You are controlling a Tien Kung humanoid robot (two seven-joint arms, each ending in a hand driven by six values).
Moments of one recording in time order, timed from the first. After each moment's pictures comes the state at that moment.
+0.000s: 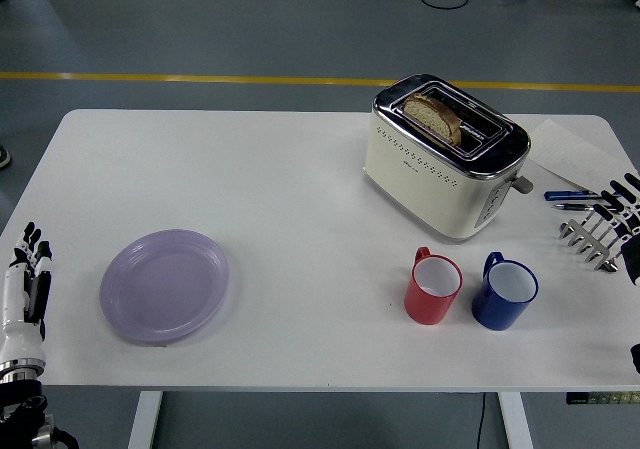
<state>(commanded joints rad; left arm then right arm) -0.08 0.15 -1.33 -0.82 1.05 0.36 -0.65 0.15 -0.21 1.57 1.09 -0.63 0.00 0.13</state>
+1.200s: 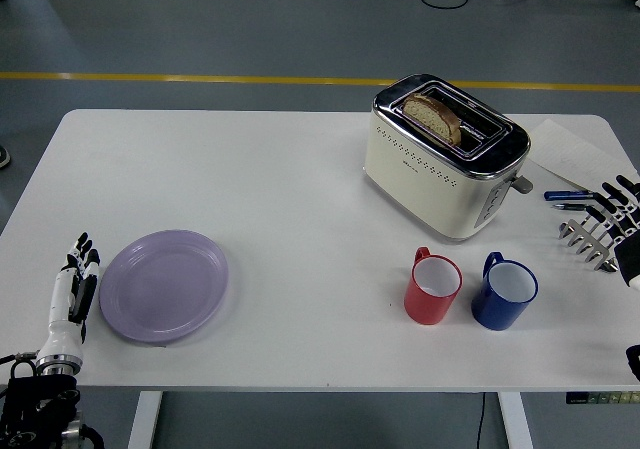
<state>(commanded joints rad) -0.18 0.14 -1.15 -0.68 0.98 0.34 -0.65 0.16 -0.20 1.55 1.09 -0.64 0.01 0.14</state>
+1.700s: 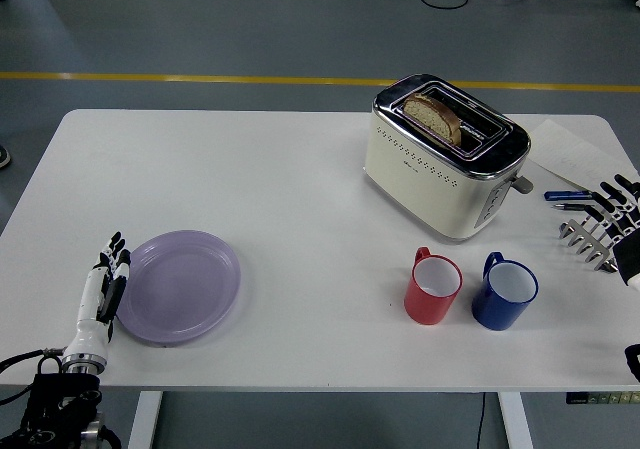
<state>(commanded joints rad) -0.20 0.12 -1.04 -0.69 0.95 0.33 -0.65 0.16 -0.20 1.55 1.08 -0.64 0.01 0.14</state>
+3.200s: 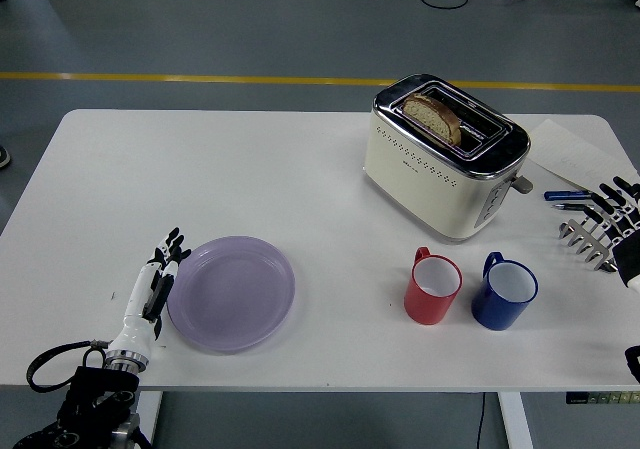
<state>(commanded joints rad) -0.21 0.12 -0.87 -0.81 0.86 0.30 -0.65 0.16 -0.21 1.54 1.08 -0.64 0.01 0.14</state>
